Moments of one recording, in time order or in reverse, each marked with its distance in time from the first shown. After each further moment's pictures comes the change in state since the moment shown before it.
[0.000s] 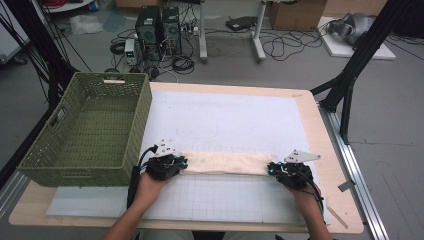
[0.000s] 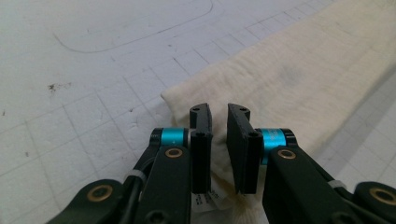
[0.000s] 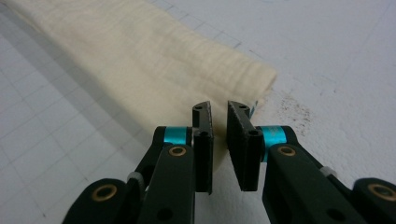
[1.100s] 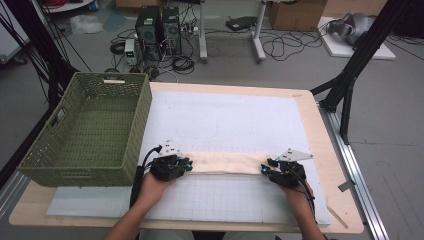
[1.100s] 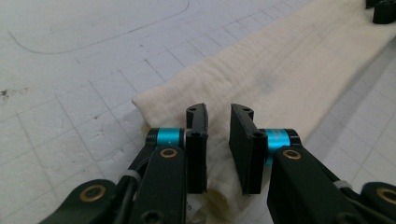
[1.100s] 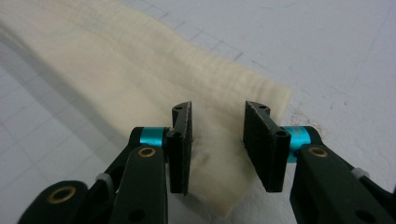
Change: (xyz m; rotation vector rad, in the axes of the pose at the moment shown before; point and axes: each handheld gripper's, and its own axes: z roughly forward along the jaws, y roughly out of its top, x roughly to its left) left arm -0.007 0.002 0.007 0.008 -0.065 -0.007; right arm 0.009 0.005 0.014 -0.012 -0.040 0.011
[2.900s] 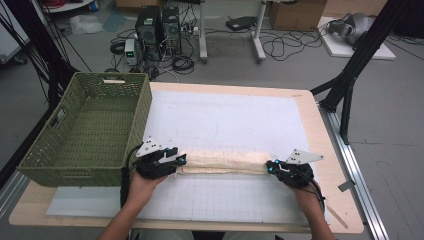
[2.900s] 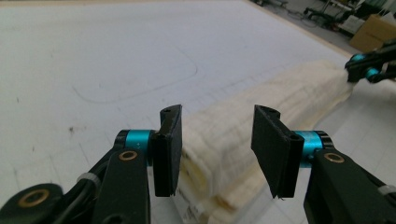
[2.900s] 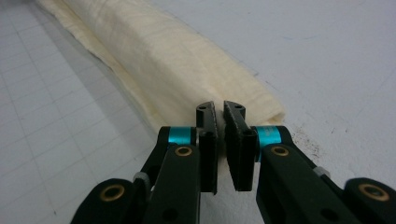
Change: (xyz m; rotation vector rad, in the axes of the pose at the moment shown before) left arm 0.010 0.013 -0.043 -0.216 -0.013 -0.051; right arm -0.014 -0.003 -0.014 -0.086 0.136 -0.116
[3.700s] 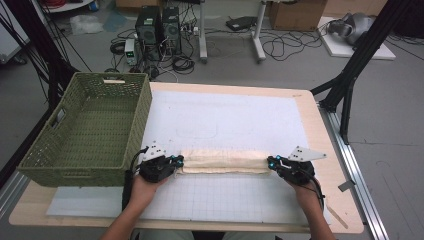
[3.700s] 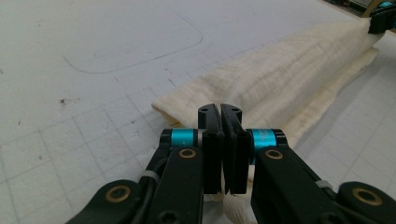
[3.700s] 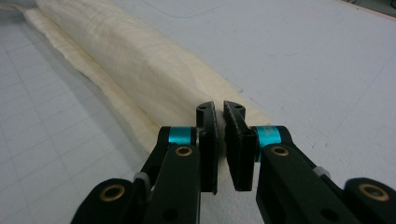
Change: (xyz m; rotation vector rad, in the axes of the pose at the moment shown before) left arm 0.002 -0.025 0.012 0.079 0.015 0.039; right arm -0.005 0.005 -0.001 -0.051 -0.030 0.006
